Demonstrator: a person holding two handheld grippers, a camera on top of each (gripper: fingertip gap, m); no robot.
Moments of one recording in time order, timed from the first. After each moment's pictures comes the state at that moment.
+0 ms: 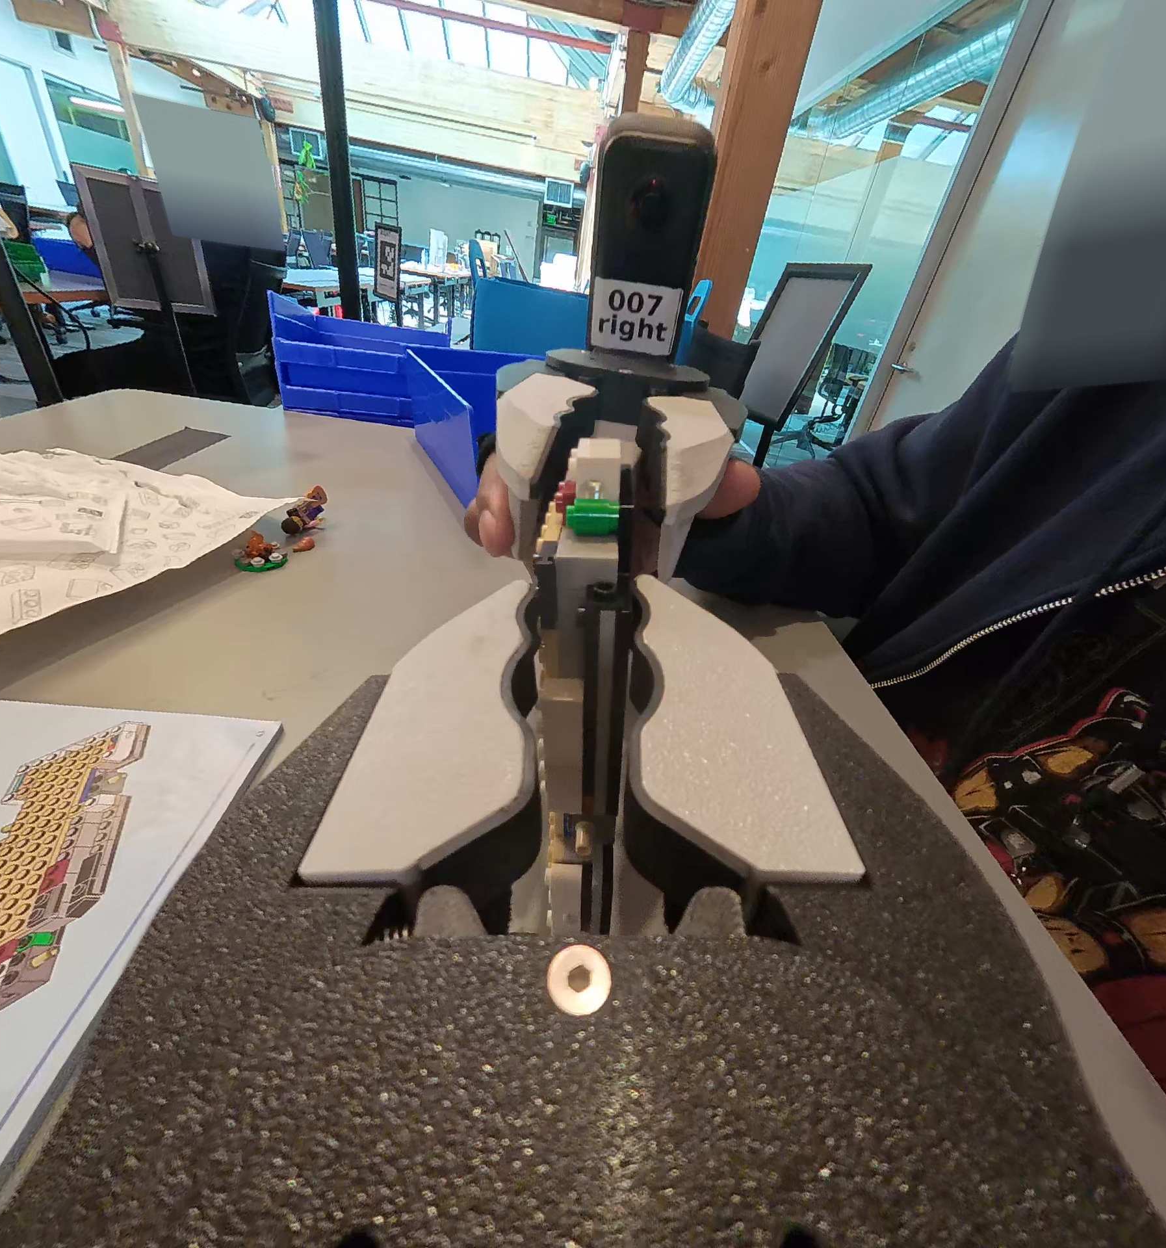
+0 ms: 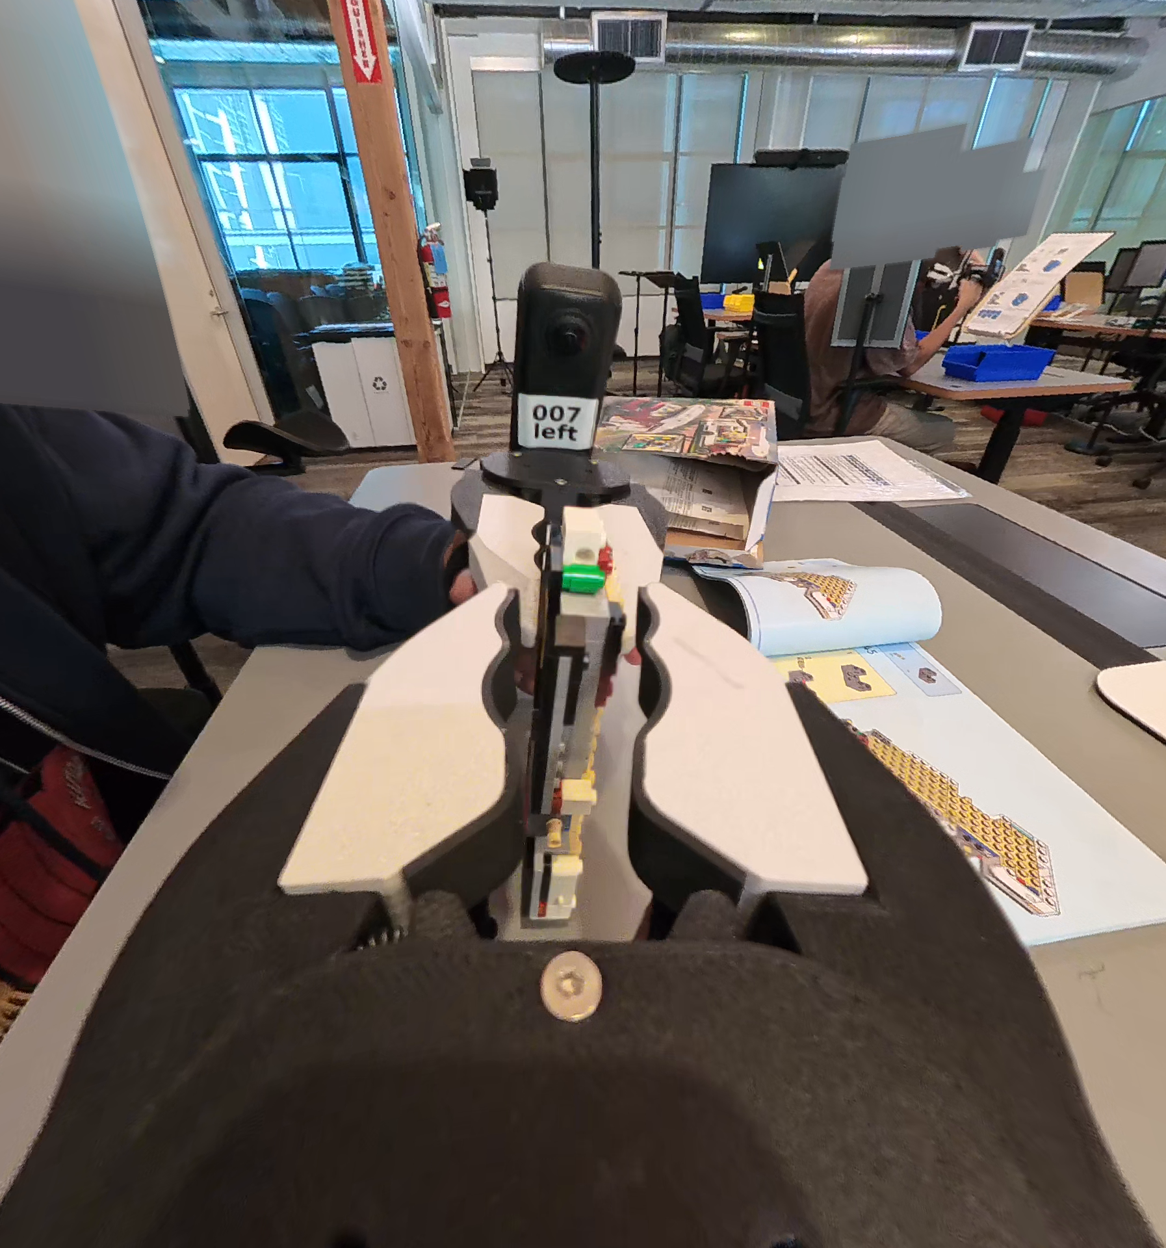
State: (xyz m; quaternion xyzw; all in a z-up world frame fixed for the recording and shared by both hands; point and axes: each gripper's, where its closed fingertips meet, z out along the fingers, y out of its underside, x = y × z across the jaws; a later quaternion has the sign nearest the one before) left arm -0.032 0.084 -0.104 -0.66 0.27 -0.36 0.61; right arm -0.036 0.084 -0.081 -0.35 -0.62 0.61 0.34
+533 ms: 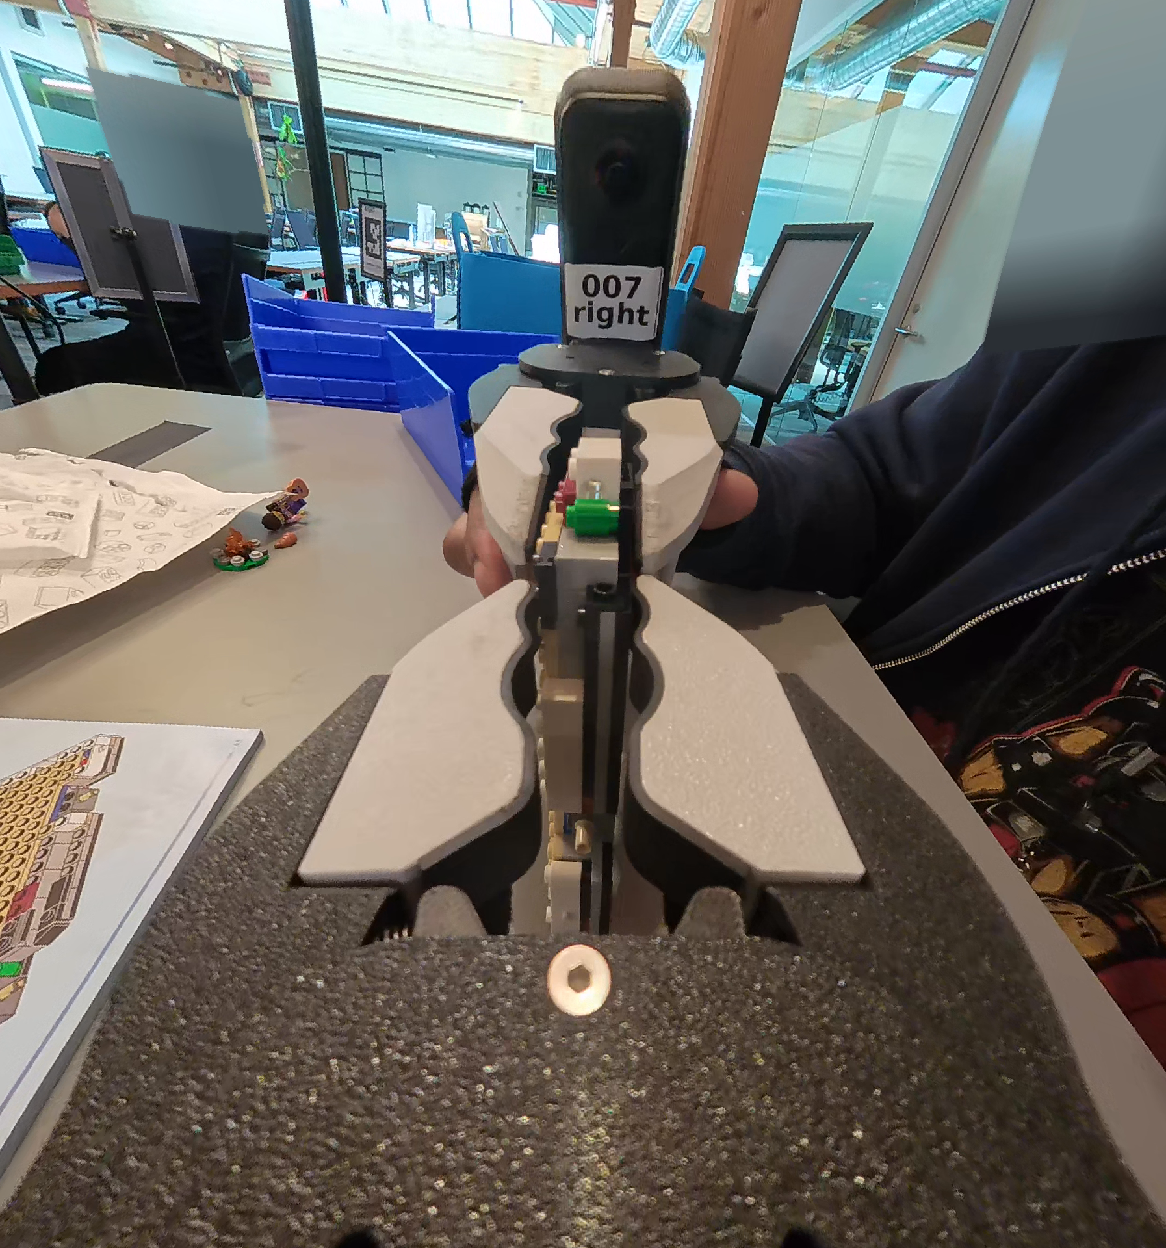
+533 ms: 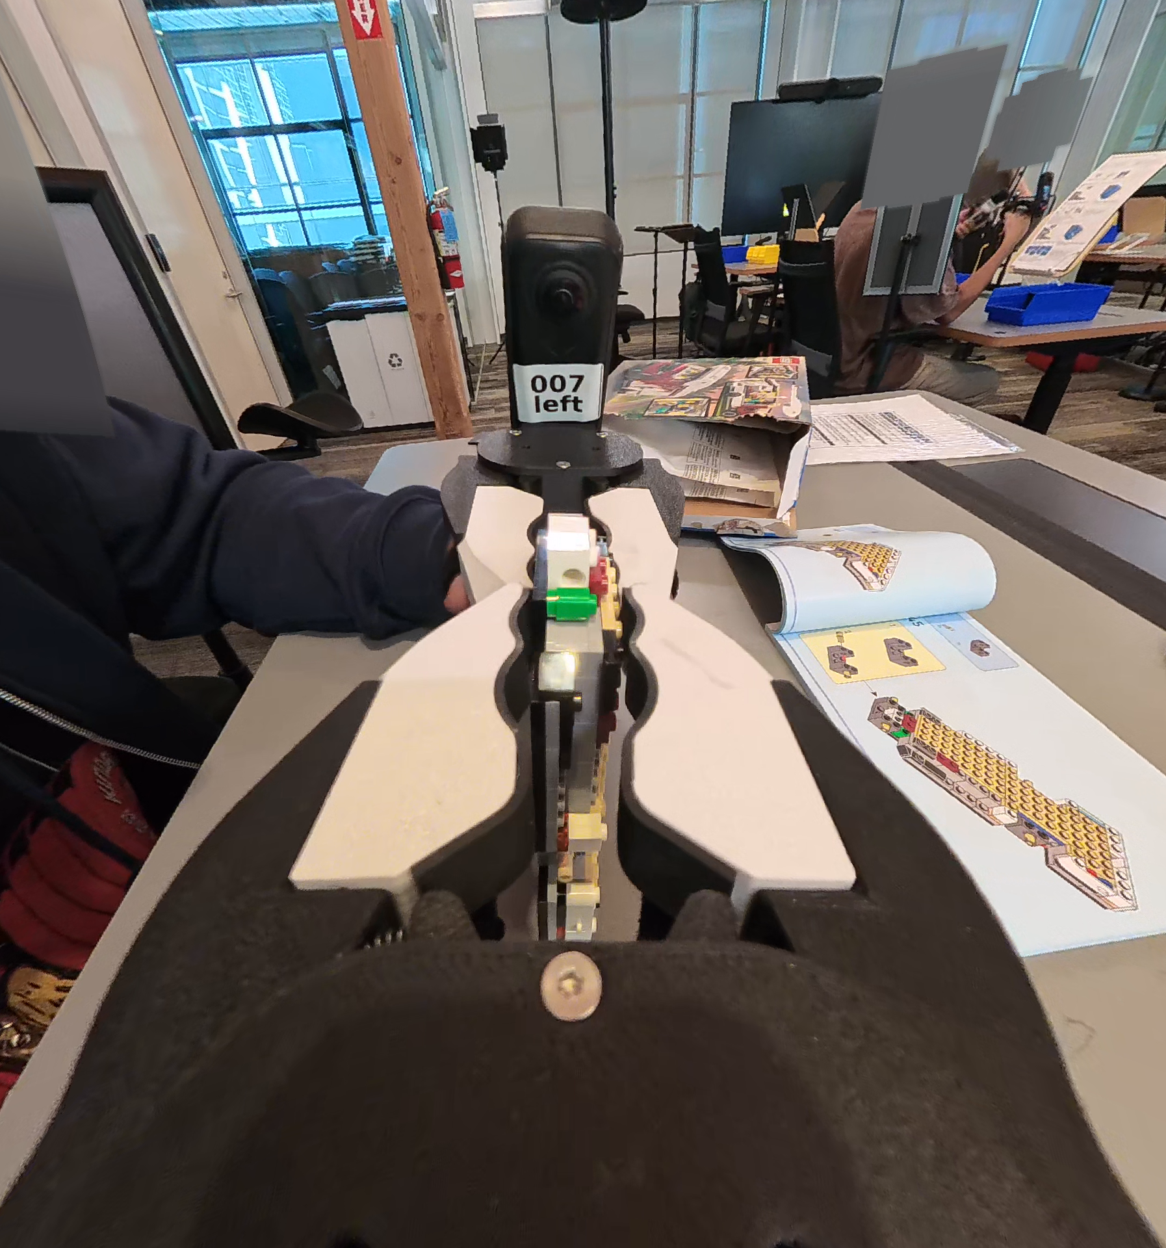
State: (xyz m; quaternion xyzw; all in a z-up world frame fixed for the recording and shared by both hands) left arm -0.020 0.084 -0.109 -0.66 0.29 -0.35 0.60; right arm -0.041 0.073 -0.091 -0.37 -0.63 0.61 0.31
